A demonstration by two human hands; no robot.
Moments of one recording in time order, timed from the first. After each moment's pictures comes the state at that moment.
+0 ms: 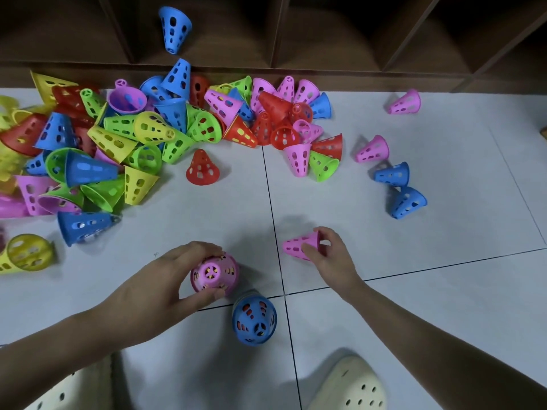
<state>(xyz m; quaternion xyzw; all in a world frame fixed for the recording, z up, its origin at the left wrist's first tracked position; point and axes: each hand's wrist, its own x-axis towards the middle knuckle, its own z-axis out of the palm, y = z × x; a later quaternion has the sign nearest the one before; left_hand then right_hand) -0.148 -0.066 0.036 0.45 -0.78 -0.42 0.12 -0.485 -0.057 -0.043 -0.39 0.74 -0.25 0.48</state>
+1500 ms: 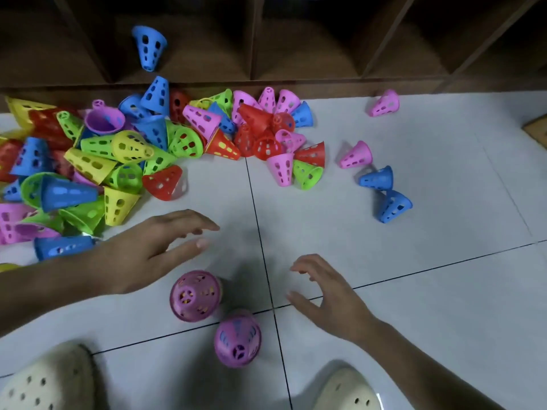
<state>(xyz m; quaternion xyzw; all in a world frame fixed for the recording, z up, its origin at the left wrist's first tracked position) -0.172 -0.153 0.059 0.36 -0.83 -0.41 0.10 -0.502 -0.017 -0.002 -0.69 0.60 -0.19 0.36</state>
